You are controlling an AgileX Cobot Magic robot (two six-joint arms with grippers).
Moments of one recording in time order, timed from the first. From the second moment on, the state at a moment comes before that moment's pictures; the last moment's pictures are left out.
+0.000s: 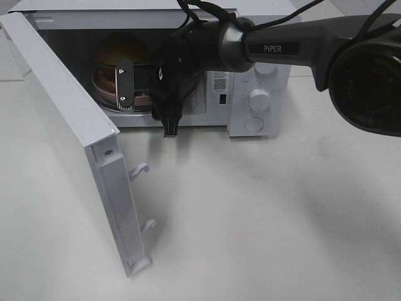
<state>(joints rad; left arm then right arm) 0.03 0.00 -0.52 -0.17 1.08 0.23 0.65 2.42 -1.95 -0.22 0.46 -0.93</state>
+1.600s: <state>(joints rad) 0.03 0.00 -0.52 -0.17 1.08 0.23 0.66 2.10 -1.50 -0.11 0.33 -1.35</state>
